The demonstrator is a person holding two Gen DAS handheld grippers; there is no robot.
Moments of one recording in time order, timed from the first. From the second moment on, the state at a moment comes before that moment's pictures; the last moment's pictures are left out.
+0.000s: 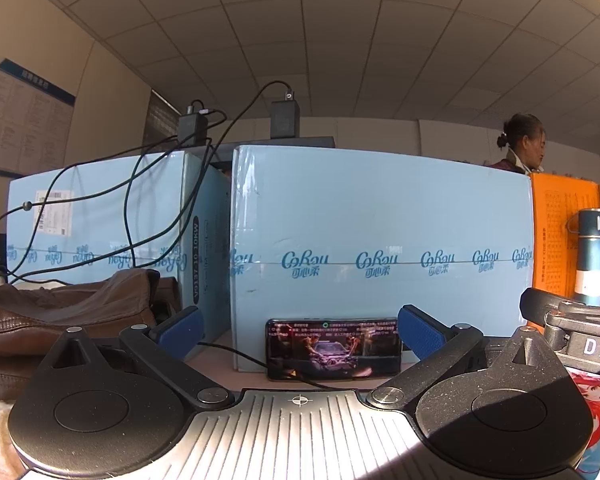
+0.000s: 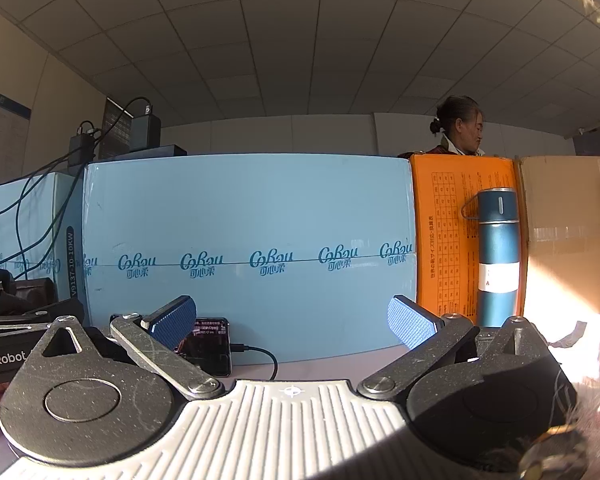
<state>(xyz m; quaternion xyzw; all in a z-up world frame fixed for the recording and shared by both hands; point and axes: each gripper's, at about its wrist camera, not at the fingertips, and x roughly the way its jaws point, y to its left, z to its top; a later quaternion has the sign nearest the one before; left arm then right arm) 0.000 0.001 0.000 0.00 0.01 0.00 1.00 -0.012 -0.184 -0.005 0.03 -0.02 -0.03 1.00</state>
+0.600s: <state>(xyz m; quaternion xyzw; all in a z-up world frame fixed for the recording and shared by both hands) 0.001 -0.001 0.001 0.00 0.01 0.00 1.00 -0.011 -0.183 -0.008 0.02 -0.01 -0.04 1.00</state>
